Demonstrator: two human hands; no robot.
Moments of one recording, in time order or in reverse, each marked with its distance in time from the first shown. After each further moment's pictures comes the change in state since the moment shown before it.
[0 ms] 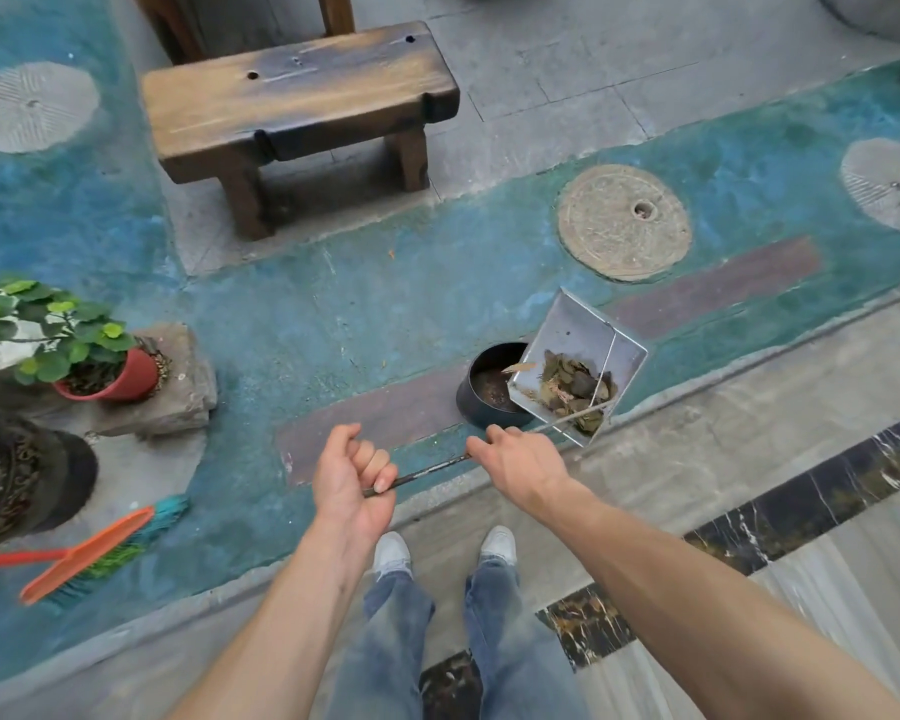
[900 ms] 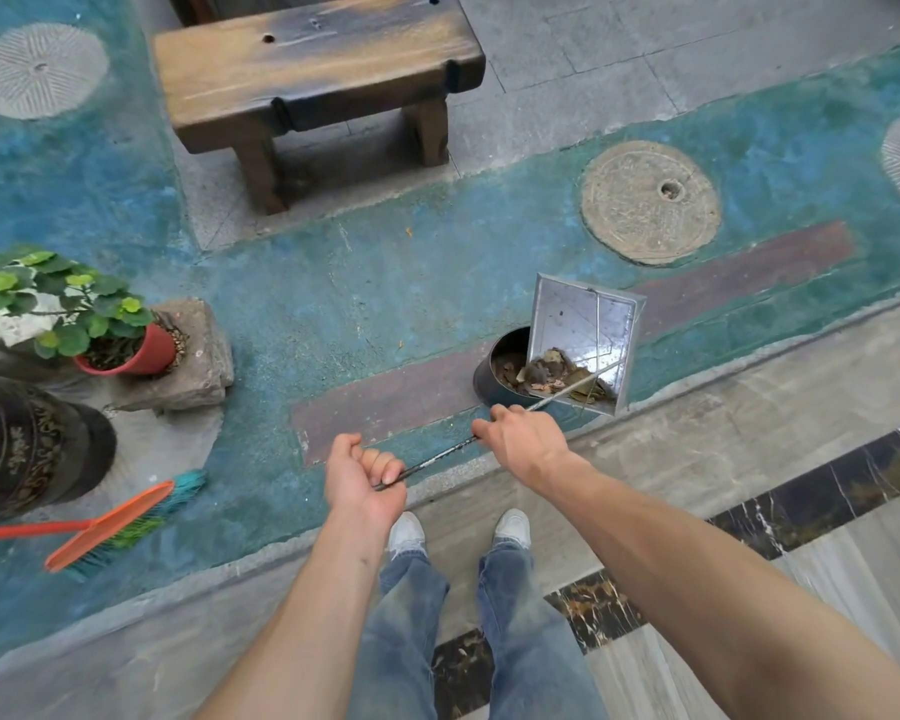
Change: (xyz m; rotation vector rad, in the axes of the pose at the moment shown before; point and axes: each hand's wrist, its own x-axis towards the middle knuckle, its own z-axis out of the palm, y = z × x) left_hand 0.030 0.009 -0.036 -0.181 0.188 -0.130; right_hand 0.038 -0.022 0.003 -0.015 -0.100 0.015
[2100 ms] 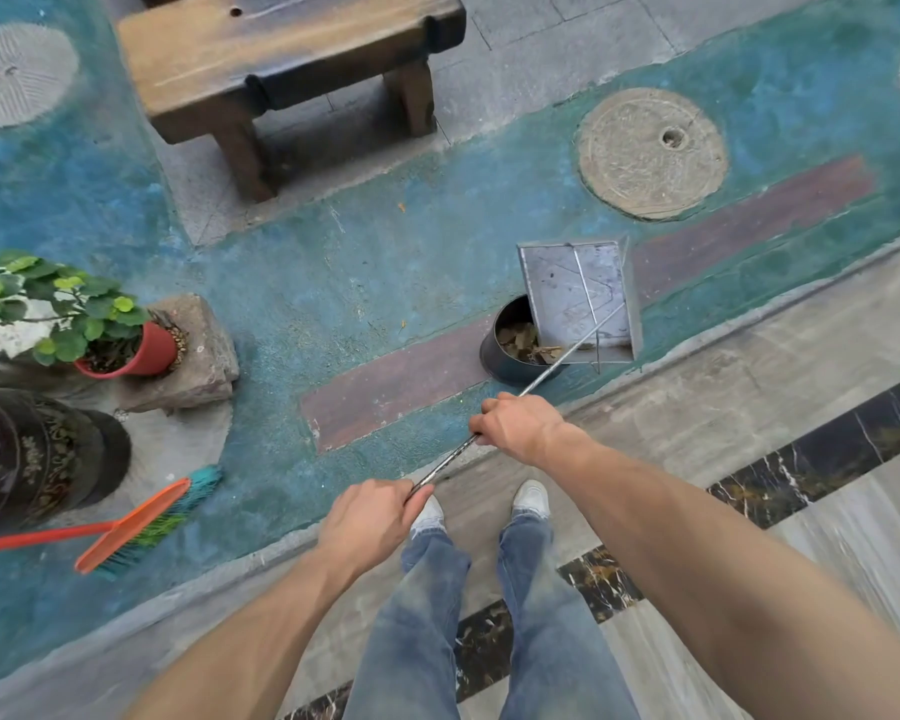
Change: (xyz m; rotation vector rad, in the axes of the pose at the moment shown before) left_hand 0.027 0.007 -0.081 2.474 -0.463 0.959; right_hand 0.009 -0.008 0.014 0.017 -0.216 -0.167
